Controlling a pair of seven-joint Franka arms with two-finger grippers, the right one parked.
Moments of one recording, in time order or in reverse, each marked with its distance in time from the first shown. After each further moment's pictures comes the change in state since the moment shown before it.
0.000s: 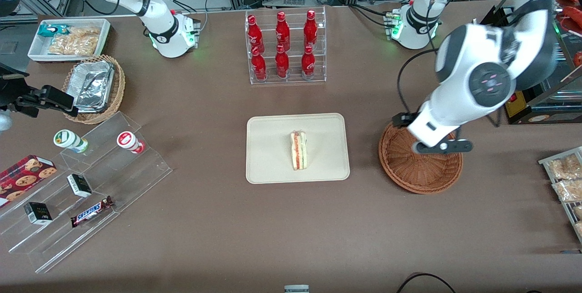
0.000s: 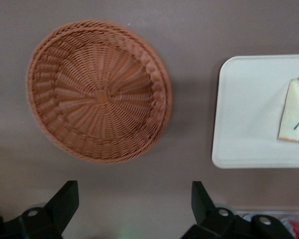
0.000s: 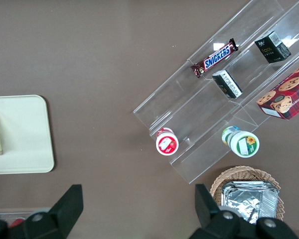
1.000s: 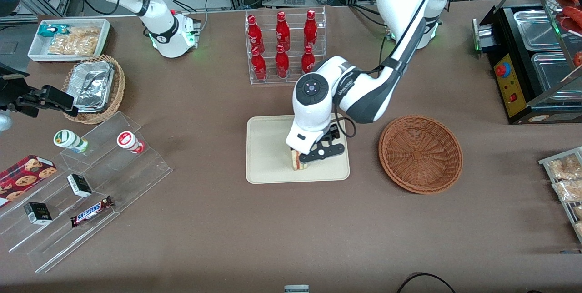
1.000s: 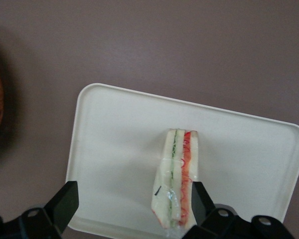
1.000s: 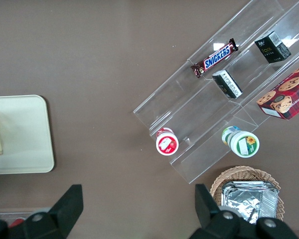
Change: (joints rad) arm -0.007 0.416 -0.468 0.265 0.232 0.327 -0.783
